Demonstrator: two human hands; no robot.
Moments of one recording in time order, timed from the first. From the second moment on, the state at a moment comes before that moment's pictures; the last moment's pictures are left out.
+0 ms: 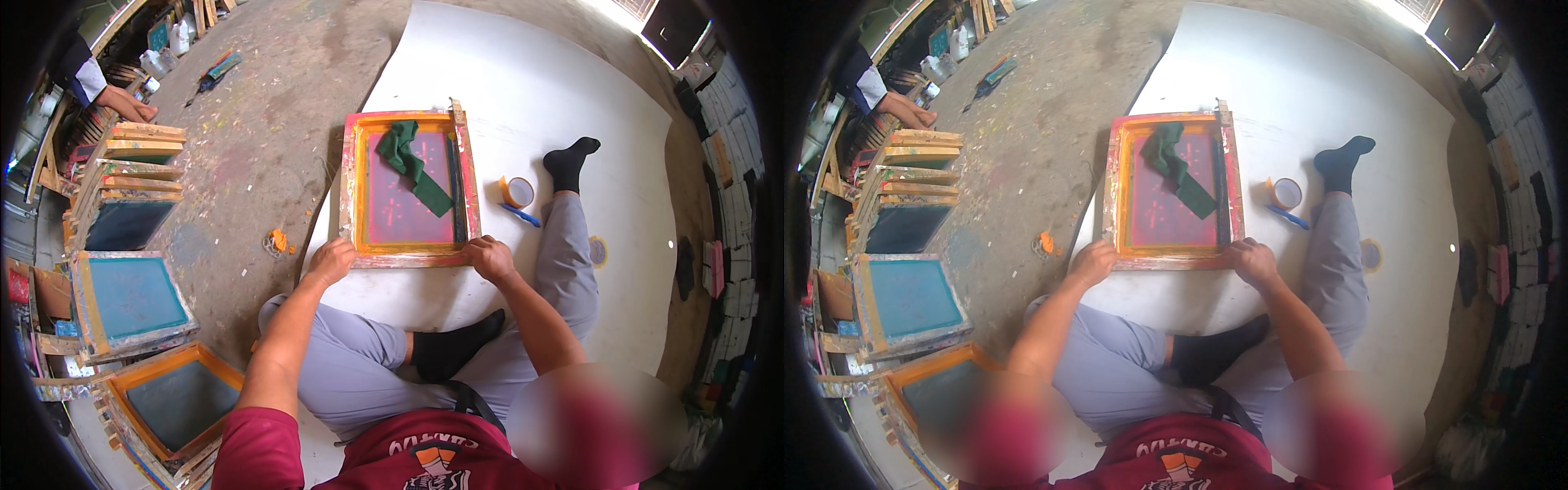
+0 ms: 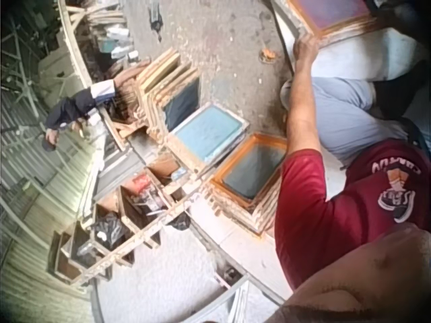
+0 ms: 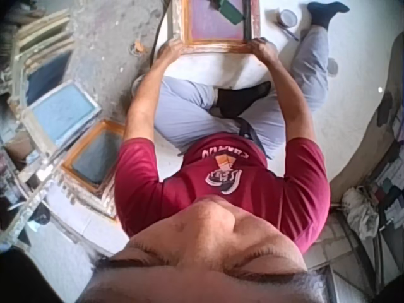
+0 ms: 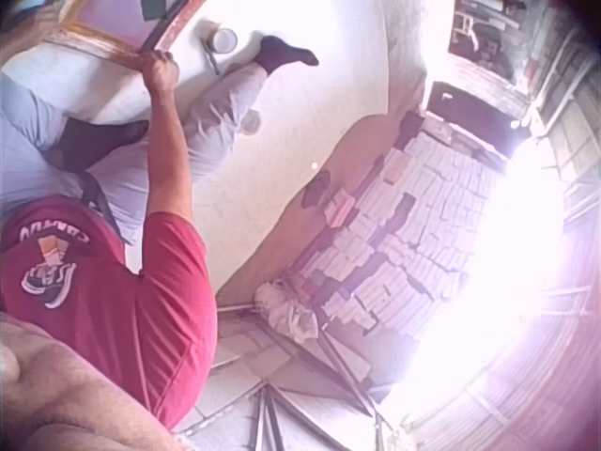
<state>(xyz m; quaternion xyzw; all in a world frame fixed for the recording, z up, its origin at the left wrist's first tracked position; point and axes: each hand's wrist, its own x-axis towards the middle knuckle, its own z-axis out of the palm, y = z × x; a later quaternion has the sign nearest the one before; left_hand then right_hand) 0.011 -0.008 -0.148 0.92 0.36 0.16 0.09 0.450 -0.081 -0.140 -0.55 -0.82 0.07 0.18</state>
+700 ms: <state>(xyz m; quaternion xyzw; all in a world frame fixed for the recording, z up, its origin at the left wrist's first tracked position) 0.000 -0.021 -0.141 0.96 0.27 -0.02 -0.09 0.454 -0.093 -0.148 -0.52 -0.84 0.00 0.16</state>
